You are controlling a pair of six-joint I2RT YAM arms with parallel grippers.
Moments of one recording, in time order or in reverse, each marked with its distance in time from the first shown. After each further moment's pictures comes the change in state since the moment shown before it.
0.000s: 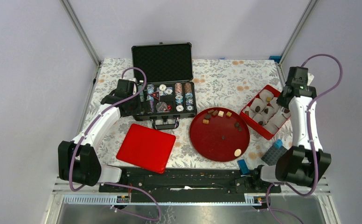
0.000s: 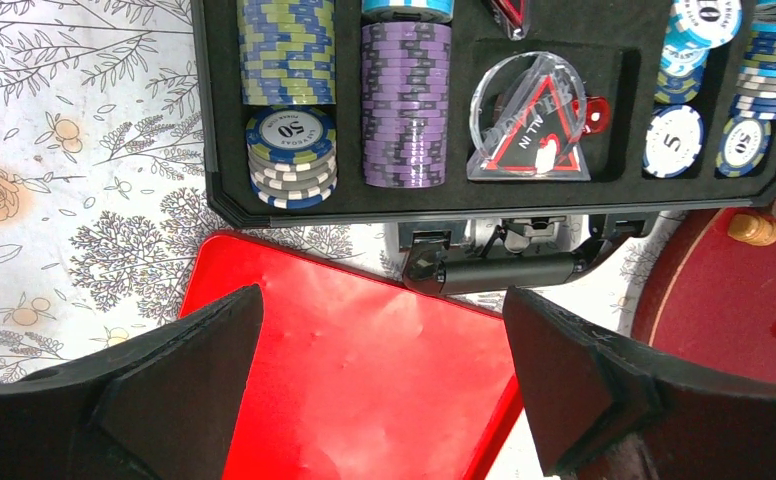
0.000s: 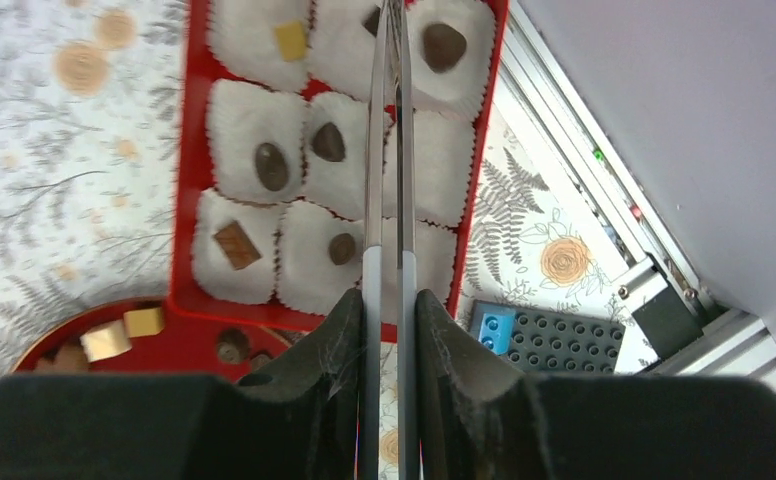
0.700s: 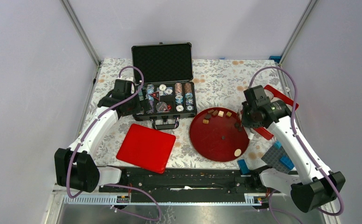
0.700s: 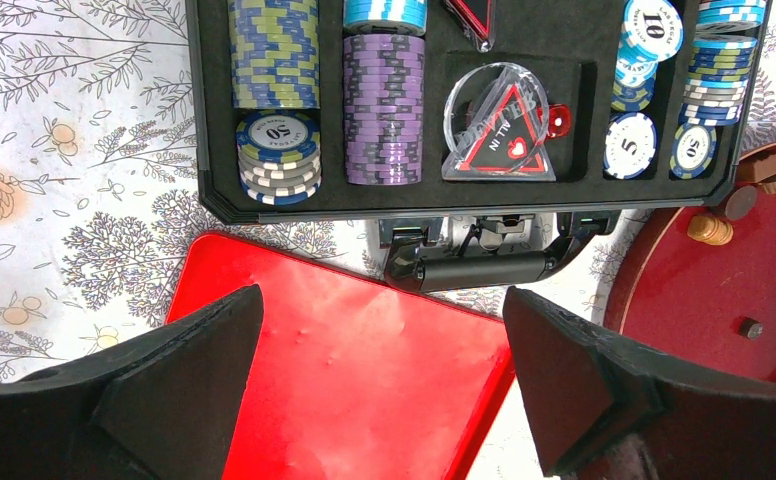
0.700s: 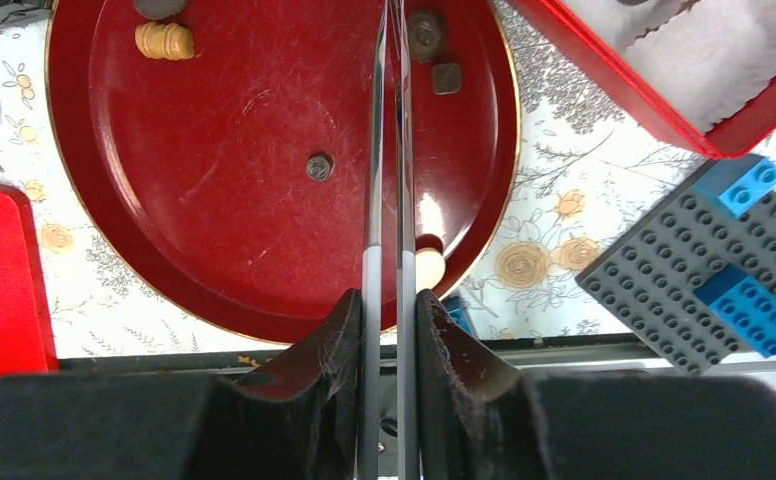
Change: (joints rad) left arm -0.001 -0.058 0.000 0.000 0.016 -0.027; right arm 0.602 -0.219 -0.172 -0.230 -0.118 0.165
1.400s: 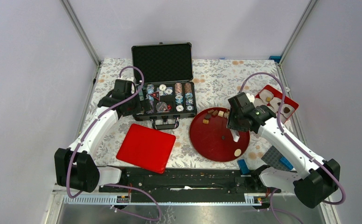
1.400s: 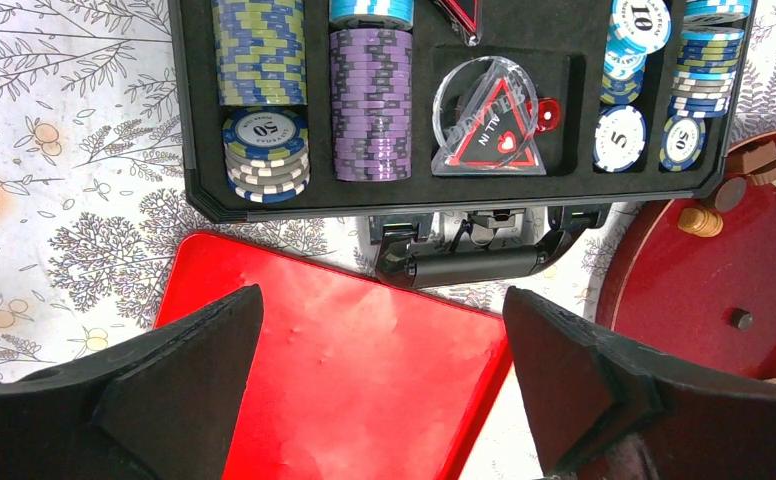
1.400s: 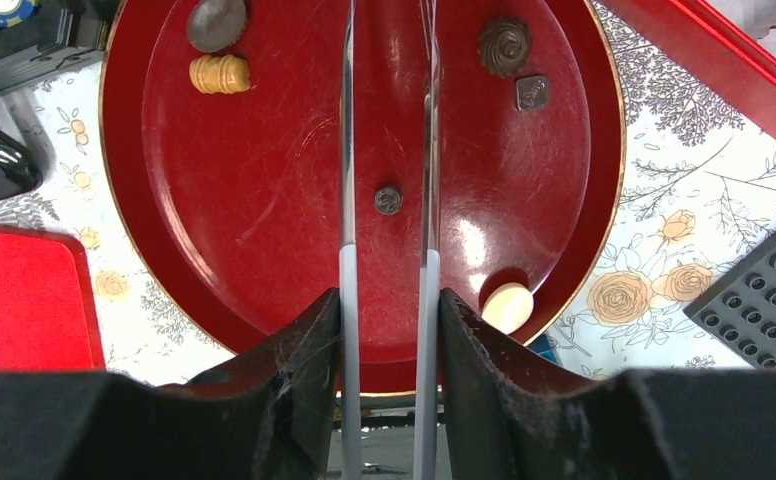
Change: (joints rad) left arm -0.002 0.000 0.000 0.000 0.019 0.000; right arm 0.170 0.038 -0.126 0.180 0.073 0.244
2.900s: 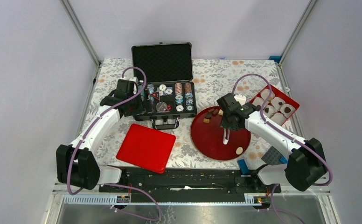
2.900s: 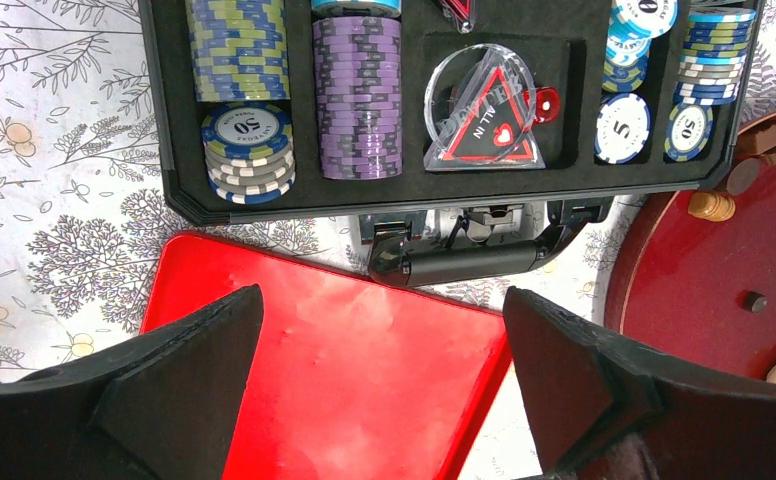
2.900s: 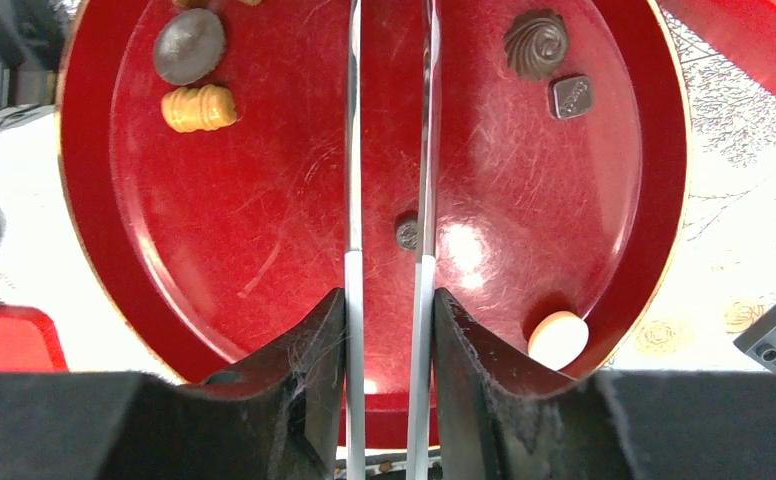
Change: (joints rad) left arm -0.018 0.029 0.000 0.006 0.007 0.000; right arm 0.046 0.186 -0.028 0.123 0.086 0.084
